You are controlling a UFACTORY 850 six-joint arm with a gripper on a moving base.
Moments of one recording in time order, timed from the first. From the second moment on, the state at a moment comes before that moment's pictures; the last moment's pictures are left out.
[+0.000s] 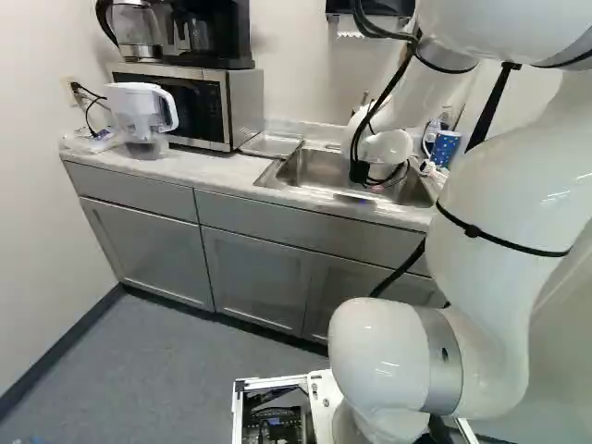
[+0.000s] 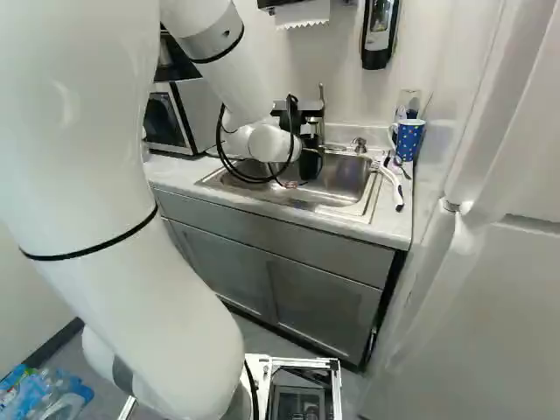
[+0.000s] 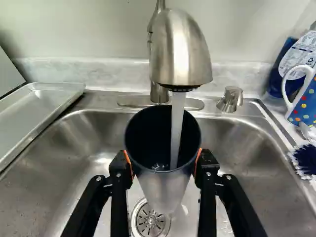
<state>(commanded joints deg) -15.8 -4.9 -43.3 0.0 29.0 0.0</state>
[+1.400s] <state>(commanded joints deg) -15.8 -4.9 -43.3 0.0 29.0 0.0</state>
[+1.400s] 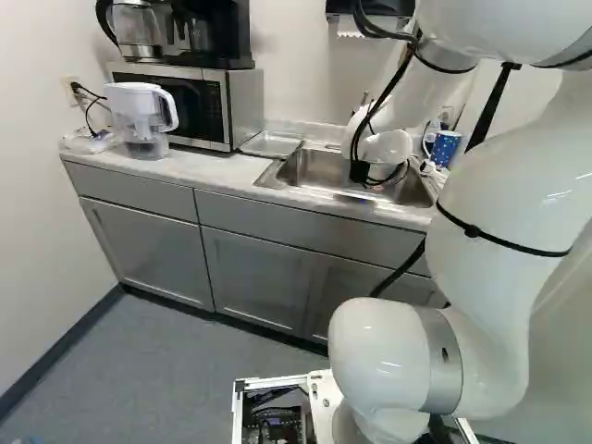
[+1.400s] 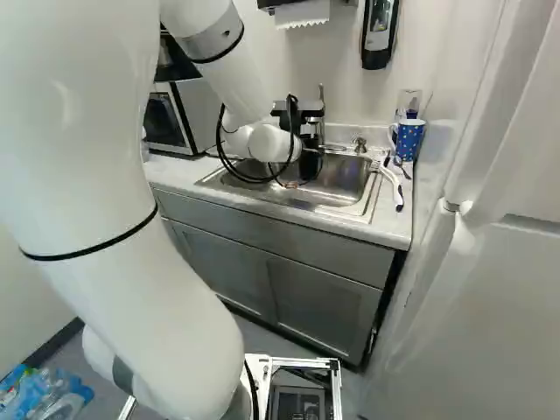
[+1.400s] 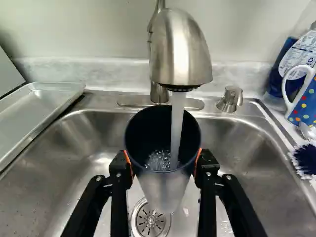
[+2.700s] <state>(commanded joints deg) -15.8 -4.9 -43.3 0.0 29.0 0.0</state>
